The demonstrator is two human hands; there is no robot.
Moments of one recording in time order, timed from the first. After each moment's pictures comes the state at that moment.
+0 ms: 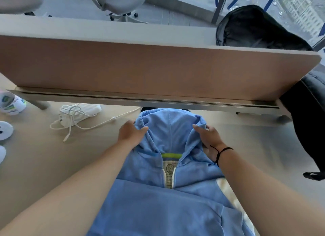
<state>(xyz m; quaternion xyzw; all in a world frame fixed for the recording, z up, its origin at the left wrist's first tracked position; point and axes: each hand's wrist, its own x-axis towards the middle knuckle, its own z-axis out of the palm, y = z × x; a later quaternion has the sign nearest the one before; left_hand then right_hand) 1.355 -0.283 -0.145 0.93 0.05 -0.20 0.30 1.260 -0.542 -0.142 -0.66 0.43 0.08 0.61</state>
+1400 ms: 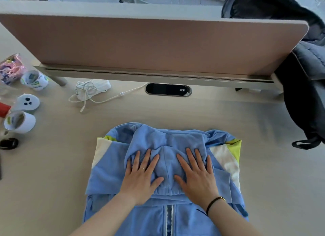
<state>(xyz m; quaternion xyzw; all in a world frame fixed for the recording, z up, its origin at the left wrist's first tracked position) 1.098 -0.228 -0.151 0.94 -0.23 -0.24 0.04 1.033 -0.456 -0.147 -0.98 0.03 0.14 0.11</state>
